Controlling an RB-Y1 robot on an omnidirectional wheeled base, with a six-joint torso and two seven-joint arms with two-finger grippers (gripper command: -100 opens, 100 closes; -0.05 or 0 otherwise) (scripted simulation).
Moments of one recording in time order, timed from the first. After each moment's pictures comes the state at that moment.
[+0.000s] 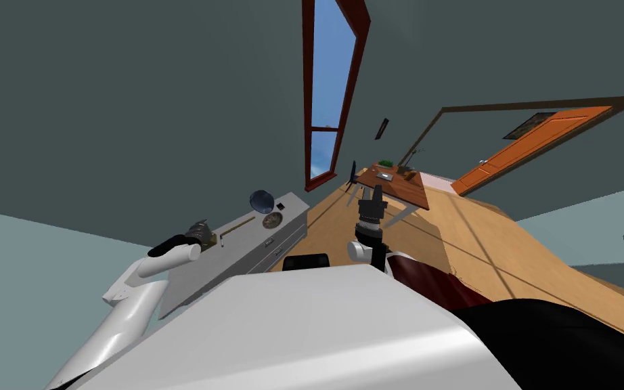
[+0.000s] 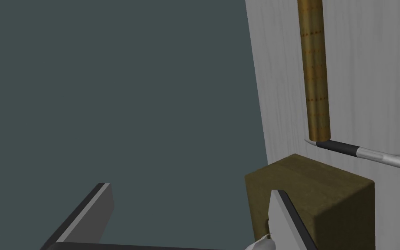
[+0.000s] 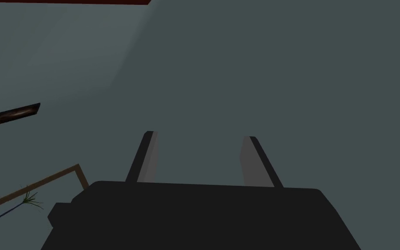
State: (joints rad) left arm 0.22 0.59 0.40 -1.45 0.38 0.45 0.12; right arm 0.49 0.02 0.04 -2.24 -0.11 -0.60 0.16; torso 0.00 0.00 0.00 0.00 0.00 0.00
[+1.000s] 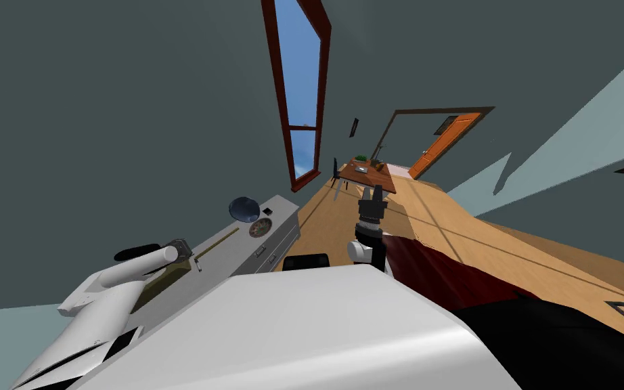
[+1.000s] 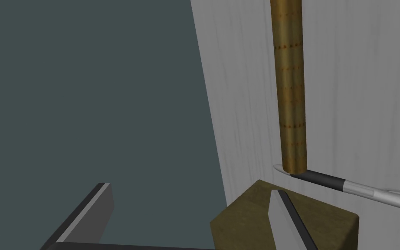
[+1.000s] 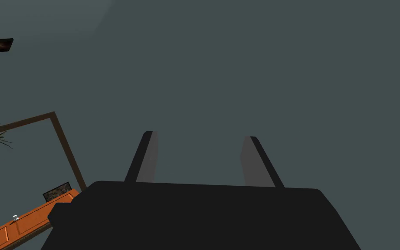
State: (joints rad) left arm 0.12 0.69 0.51 -1.13 0.46 0.70 0.13; right arm 0.49 0.02 0.04 -2.24 -0.11 -0.60 0.16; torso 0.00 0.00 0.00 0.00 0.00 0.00
